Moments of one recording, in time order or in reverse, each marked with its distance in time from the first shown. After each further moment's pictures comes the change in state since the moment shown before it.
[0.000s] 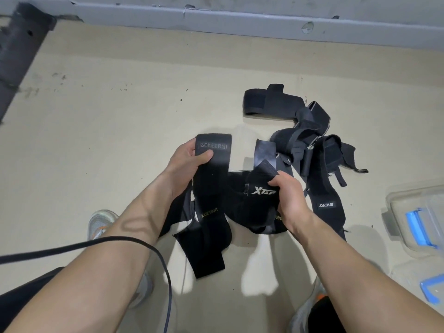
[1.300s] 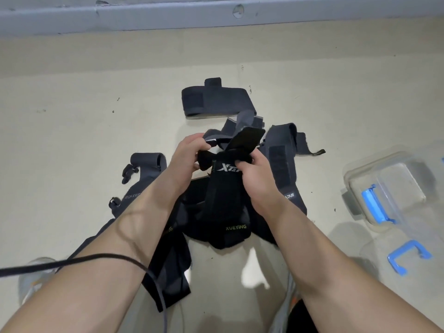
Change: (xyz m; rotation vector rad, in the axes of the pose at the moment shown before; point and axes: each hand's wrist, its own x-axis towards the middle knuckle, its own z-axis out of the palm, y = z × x) left_hand 0.072 0.016 0.142 0.070 -0.092 -0.096; right_hand 0.041 -0.030 -0.047 0.060 0.091 -0.199
